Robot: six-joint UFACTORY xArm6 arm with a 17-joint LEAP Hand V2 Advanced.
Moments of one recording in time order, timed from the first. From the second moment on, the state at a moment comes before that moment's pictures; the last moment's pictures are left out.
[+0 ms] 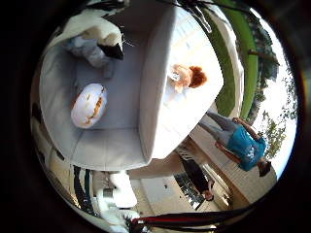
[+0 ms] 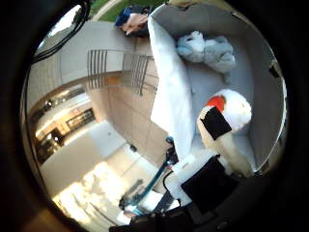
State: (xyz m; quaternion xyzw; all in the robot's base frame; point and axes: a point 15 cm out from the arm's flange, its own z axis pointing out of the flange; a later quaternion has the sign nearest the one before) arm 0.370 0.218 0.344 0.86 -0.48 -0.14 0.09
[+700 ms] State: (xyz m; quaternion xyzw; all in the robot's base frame) arm 0.483 -0.044 0.314 0.79 -0.59 -0.08 0.11
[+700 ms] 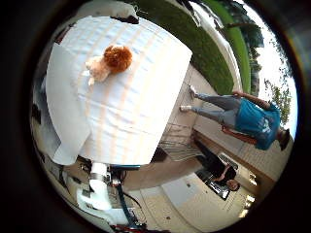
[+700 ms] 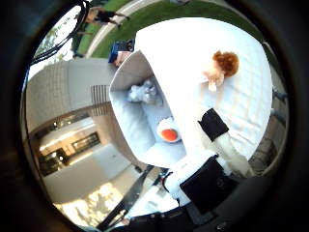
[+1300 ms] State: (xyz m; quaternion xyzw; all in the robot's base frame) arm 0.517 -0.031 0.163 0.82 -0.53 -0.10 0.21
